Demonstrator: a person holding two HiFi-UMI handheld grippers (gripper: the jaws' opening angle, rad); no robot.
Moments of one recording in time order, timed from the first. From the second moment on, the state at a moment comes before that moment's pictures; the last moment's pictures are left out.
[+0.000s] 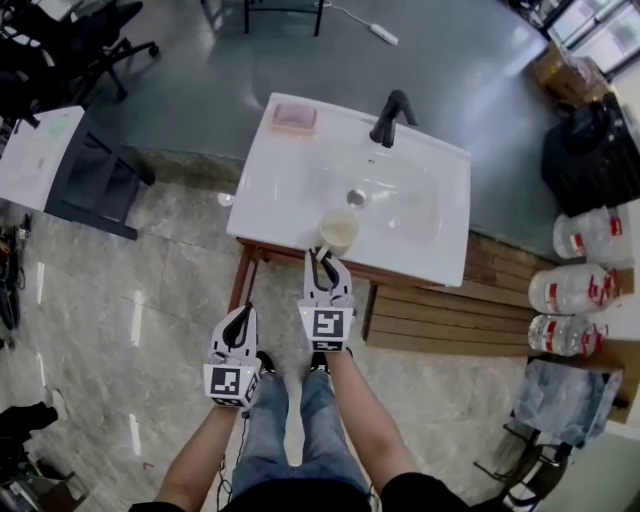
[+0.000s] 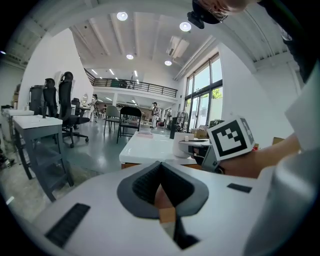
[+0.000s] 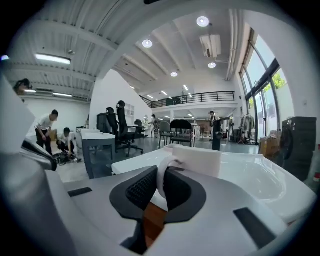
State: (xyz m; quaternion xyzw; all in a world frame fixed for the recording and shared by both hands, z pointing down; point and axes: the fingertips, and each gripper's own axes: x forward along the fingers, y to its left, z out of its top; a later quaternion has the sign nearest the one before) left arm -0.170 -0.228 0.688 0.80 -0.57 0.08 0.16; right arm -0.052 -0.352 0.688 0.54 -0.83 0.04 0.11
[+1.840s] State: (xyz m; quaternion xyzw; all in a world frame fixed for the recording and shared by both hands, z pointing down) left arm -0.110 -0.277 0.985 0.82 -0.56 0.04 0.06; right arm -0.068 -0.325 1.002 0.43 -0.90 -0.03 0.04
